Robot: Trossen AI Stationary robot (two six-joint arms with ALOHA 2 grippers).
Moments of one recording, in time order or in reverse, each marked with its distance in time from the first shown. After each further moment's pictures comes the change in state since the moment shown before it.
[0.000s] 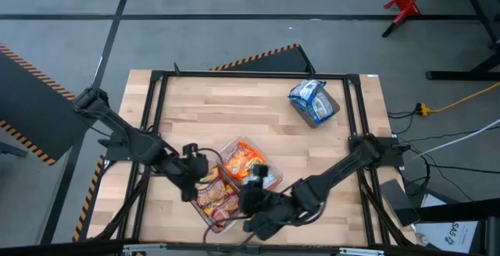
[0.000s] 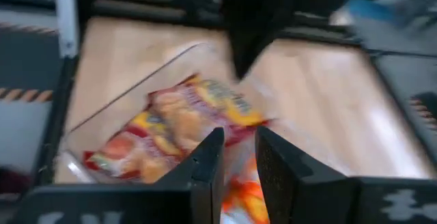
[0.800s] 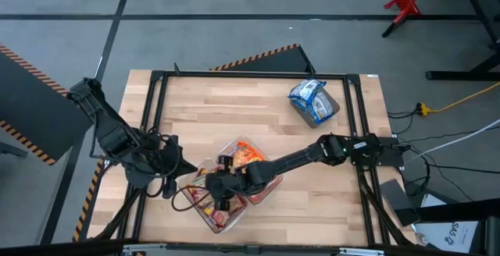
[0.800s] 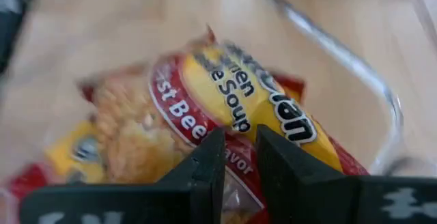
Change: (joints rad) left arm -0.198 -0.230 0.063 0.019 -0.332 -0.153; right arm -0.234 0.291 -0.002 0.292 -0.411 -0.108
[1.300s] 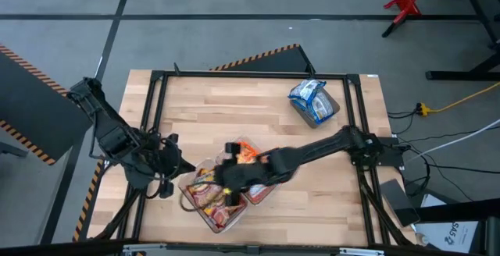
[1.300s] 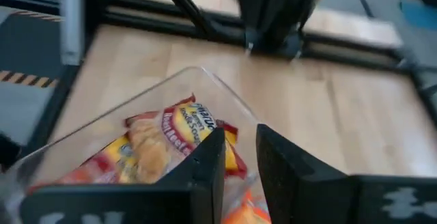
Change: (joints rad) left arm -0.014 -0.007 0.000 -0.050 0.004 0.144; right arm 0.022 -0.263 0.000 -0.112 0.065 -0.158
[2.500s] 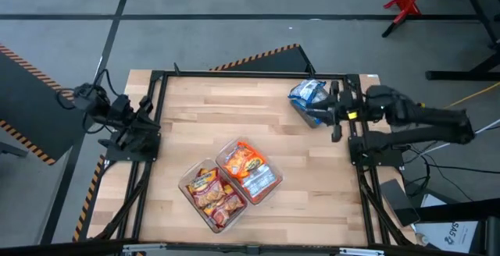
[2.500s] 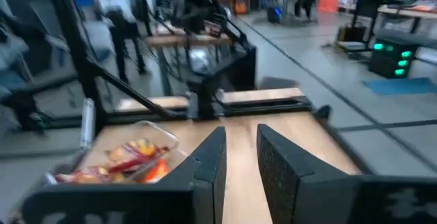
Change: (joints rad) left arm 0.098 -1.009 -0.459 0.379 0.116 0.436; right arm -0.427 -1.472 -1.412 0.551 -0.383 -0.033
